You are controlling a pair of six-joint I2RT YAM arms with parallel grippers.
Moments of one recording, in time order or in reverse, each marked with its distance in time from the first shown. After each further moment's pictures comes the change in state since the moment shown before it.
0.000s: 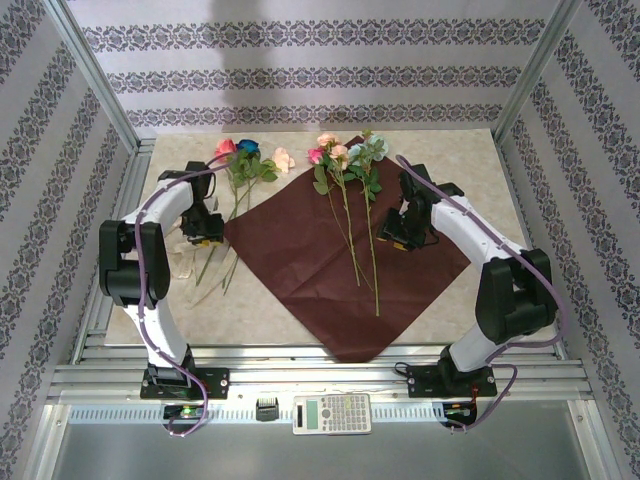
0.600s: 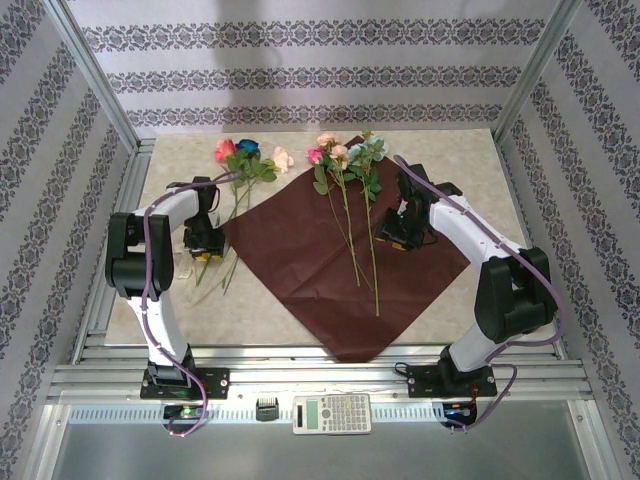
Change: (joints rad) left arm 0.000 0.074 -0.075 0.068 -0.050 0.019; right arm 0.006 0.003 0.002 0.000 0.000 0.000
